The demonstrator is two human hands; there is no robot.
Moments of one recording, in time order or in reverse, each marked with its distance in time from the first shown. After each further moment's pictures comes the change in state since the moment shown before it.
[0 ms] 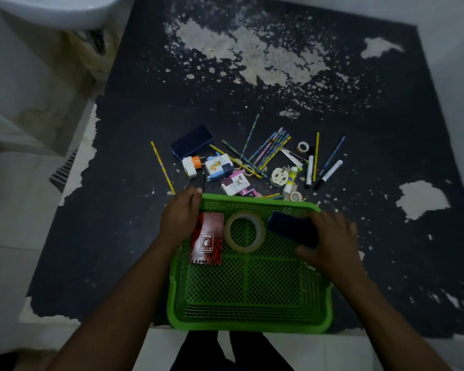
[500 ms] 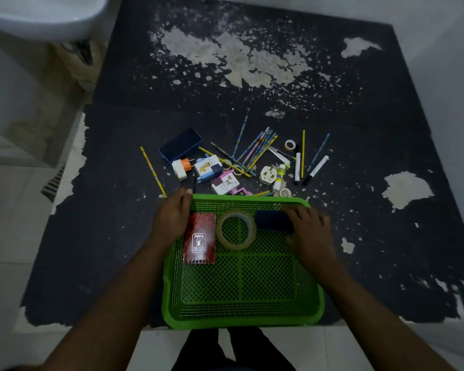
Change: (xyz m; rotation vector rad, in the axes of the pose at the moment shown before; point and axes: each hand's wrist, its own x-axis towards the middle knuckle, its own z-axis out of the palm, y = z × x) left_hand 0.002 -0.005 0.003 -0.035 0.030 0.044; right_hand 0.007 -0.009 0.026 -0.100 -0.047 0.005
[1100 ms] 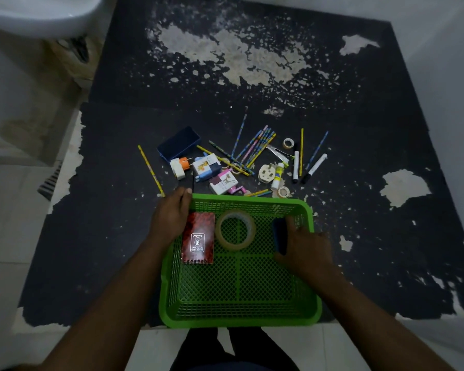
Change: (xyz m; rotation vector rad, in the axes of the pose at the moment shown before) left_hand 0.000 0.002 -0.001 0.008 -0.019 0.015; right_hand -0.015 -0.023 -0.013 -0.096 -0.321 0.153
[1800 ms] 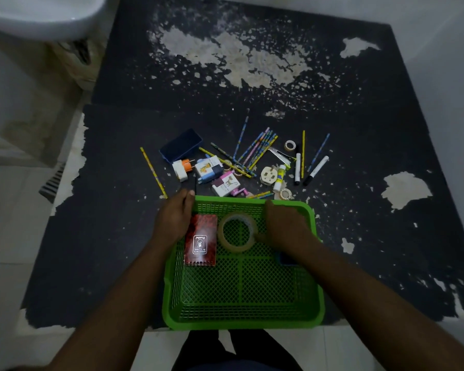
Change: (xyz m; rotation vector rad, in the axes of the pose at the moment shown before) left_hand -0.001 0.005 -0.002 -0.038 -0.013 -0.040; right_hand 0.036 -0.040 -0.046 0.065 -0.084 -0.153
